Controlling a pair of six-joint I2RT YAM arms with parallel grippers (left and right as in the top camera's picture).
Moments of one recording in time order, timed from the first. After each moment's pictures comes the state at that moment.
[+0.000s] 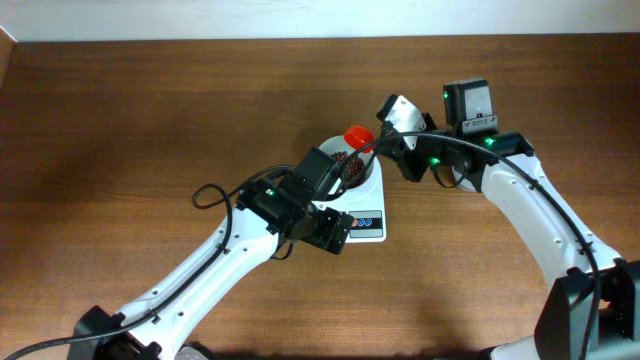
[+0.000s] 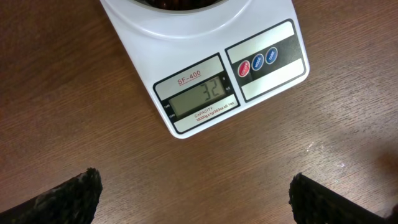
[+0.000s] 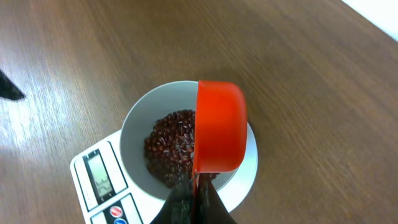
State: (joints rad) left arm -0.64 1.49 1.16 -0.92 0.01 -0.22; right arm 0.21 1.65 1.22 -0.48 -0.65 -0.58
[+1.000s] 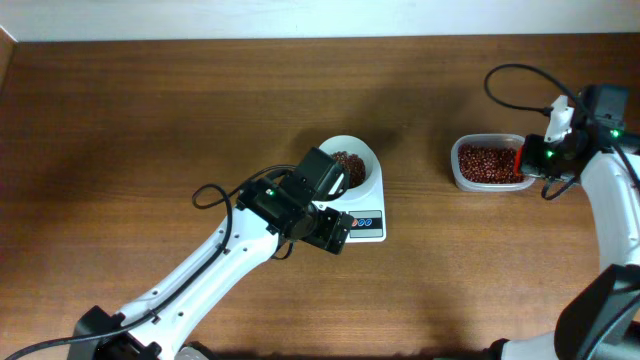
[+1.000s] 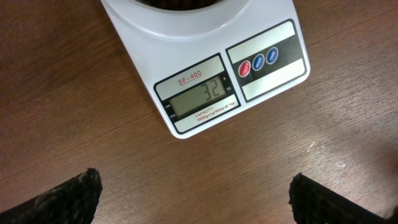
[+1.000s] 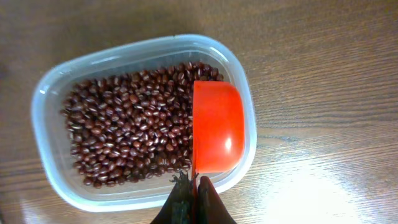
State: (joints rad) left arm -0.64 1.49 1.16 -0.91 0.01 -0.22; right arm -0.28 1.65 1.30 -0.84 -0.09 -0.03
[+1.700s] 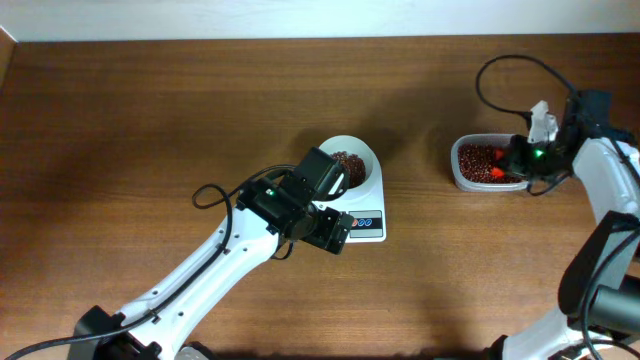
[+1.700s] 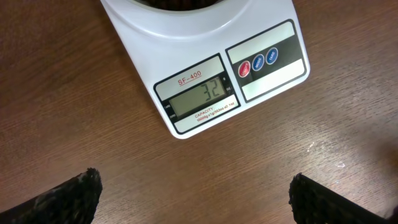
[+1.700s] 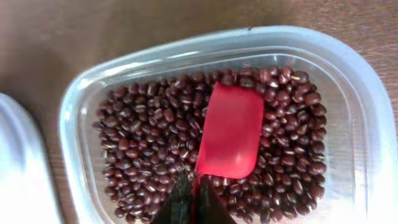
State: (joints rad) left arm -0.64 1.49 1.16 -0.91 0.01 -0.22; right arm -0.33 1.85 1.31 -0.77 -0.43 -0.05
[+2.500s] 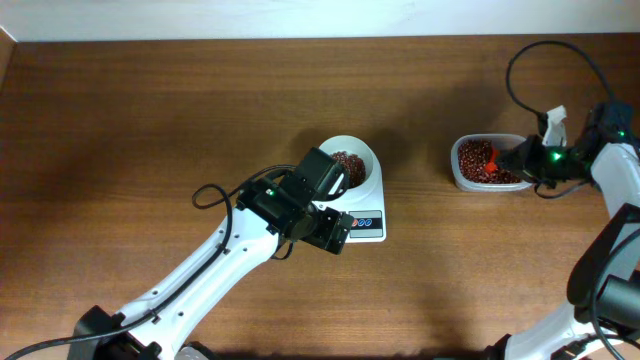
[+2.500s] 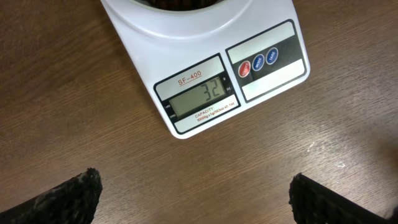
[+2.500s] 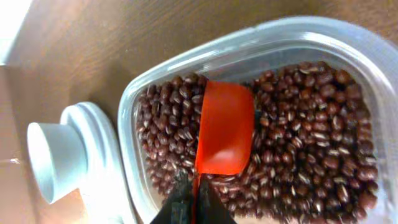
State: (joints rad) left arm -0.64 1.49 1.16 -0.91 0.01 -0.22; right arm -0.44 1.89 1.31 -0.78 -0.72 -0.02
